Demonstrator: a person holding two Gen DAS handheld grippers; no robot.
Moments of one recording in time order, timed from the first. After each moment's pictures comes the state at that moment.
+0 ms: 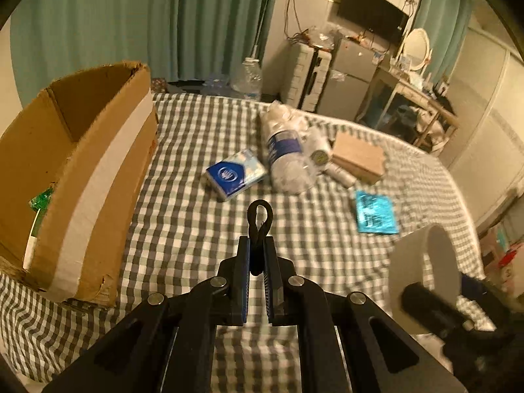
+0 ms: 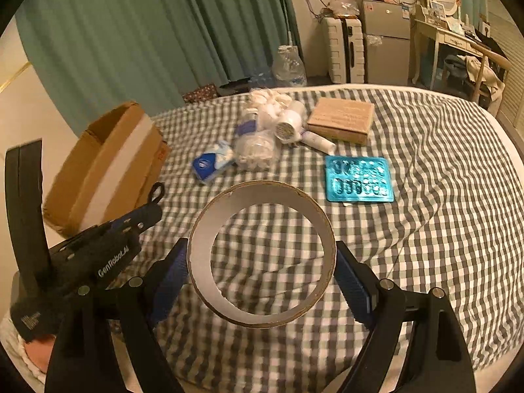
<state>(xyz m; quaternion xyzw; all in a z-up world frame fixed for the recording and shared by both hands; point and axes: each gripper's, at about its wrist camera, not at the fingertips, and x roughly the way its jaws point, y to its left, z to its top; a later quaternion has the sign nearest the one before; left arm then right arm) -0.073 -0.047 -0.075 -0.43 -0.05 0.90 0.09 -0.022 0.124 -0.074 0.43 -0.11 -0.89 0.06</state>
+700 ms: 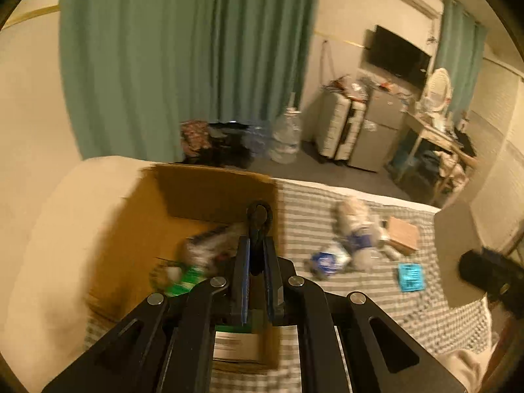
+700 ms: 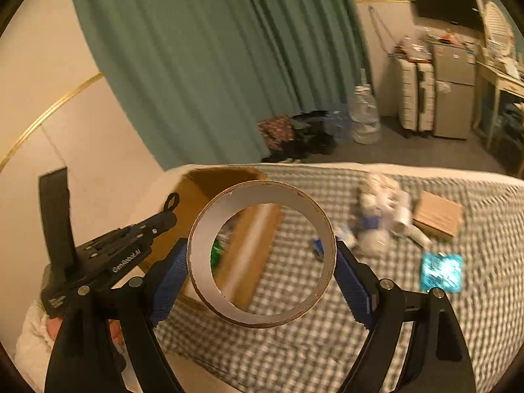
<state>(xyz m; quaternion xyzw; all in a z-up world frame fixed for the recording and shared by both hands) -0.101 -0.216 0.040 -0.36 -0.04 0.93 0.02 -0.072 0.010 0.060 0.37 -0.10 -0.90 0.20</state>
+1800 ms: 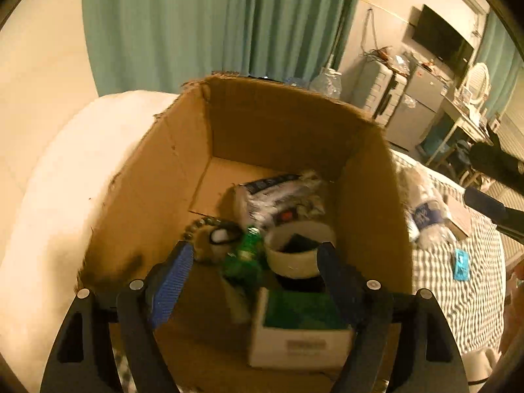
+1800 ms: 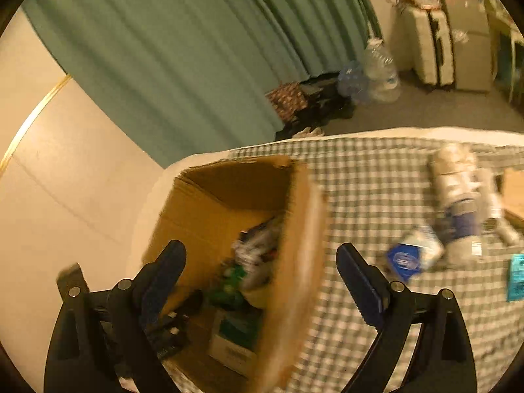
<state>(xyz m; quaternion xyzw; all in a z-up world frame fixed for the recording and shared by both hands) -0.134 -0.273 -0.058 -0.45 -0.07 0.89 -0.02 -0.181 -0.063 -0.011 0.43 -0.17 -0.87 0.20</state>
